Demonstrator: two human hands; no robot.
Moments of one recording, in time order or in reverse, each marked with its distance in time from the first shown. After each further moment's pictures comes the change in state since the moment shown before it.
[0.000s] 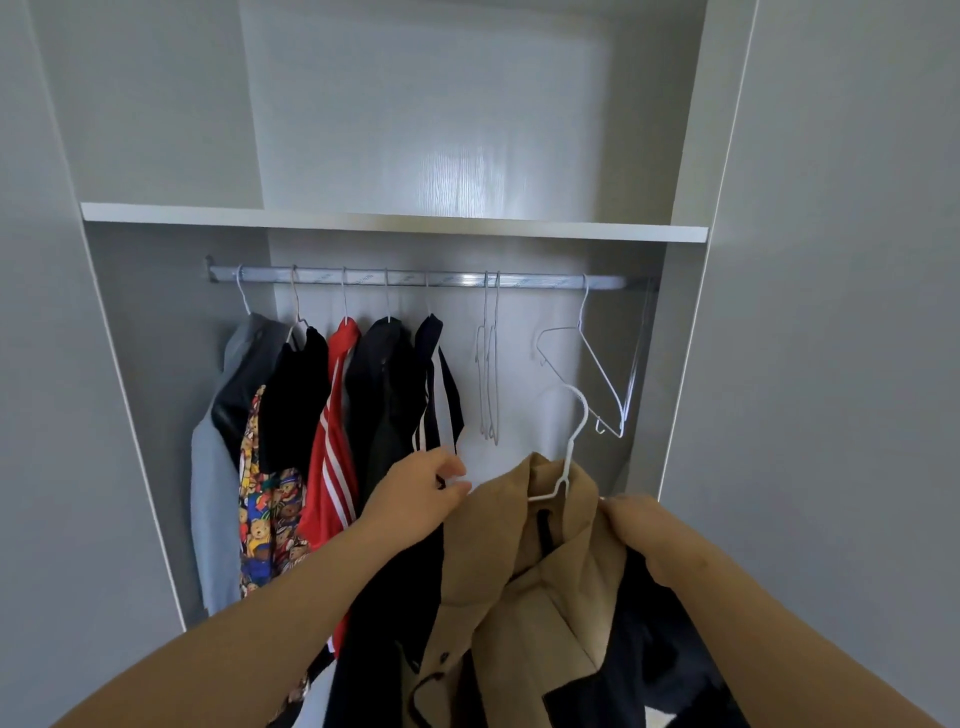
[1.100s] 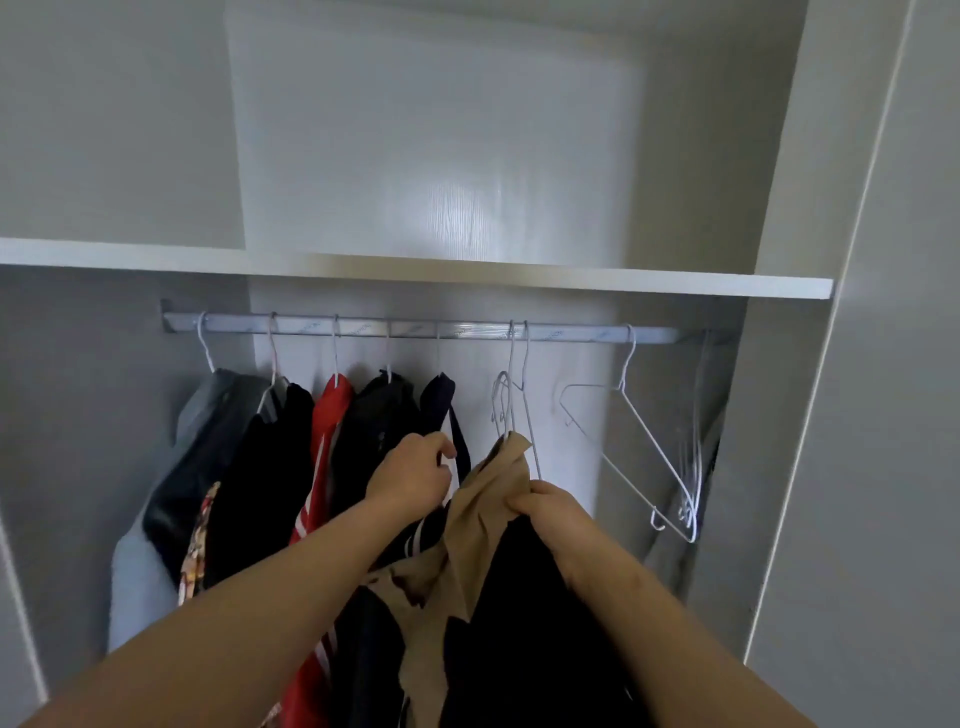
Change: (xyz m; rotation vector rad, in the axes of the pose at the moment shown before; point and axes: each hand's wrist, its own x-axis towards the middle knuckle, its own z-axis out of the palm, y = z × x) left_hand 0.187 -0.064 -0.031 0.134 0.033 -0.102; right_hand 0.117 -0.119 0.107 0.234 -0.209 -0.129
